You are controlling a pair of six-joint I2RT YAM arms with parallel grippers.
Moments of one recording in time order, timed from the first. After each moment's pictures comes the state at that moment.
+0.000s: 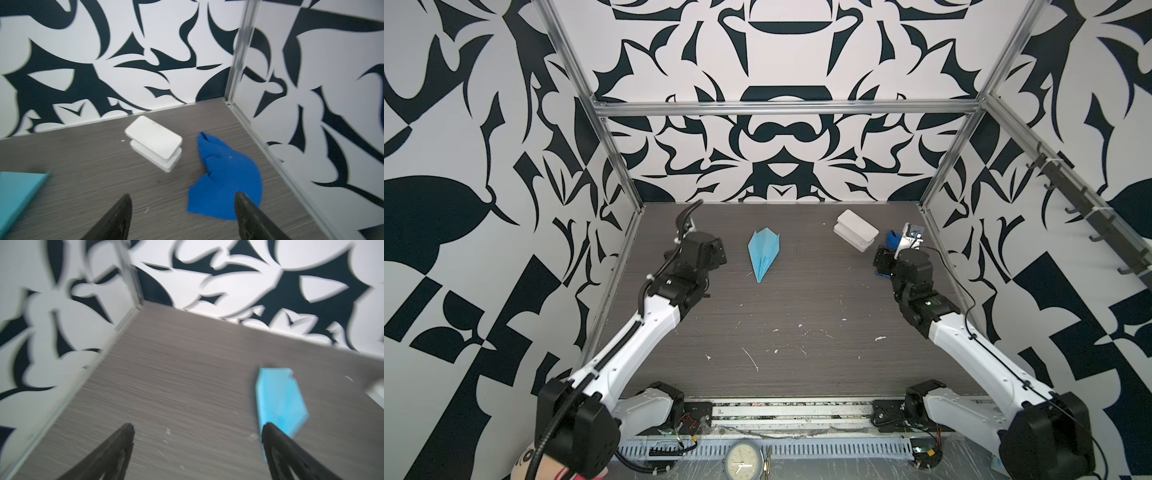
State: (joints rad) left arm -0.38 1.10 0.81 -0.22 -0.58 -0.37; right arm 0.24 1.05 0.62 0.10 0.50 0.17
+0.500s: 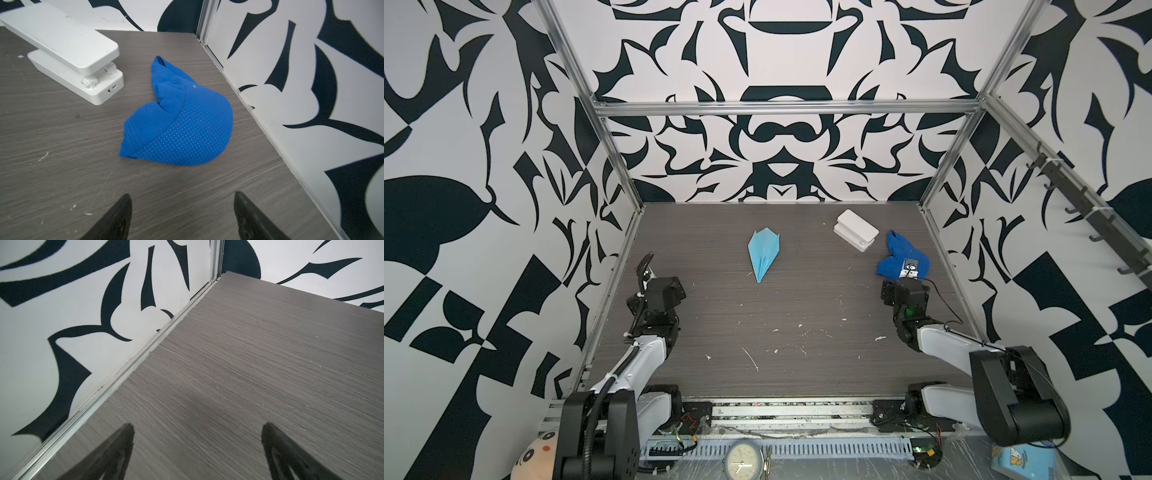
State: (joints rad) left arm -0.01 1.11 0.33 0.29 -0.43 -0.23; right arm 0.08 1.30 0.33 0.47 0.42 0.08
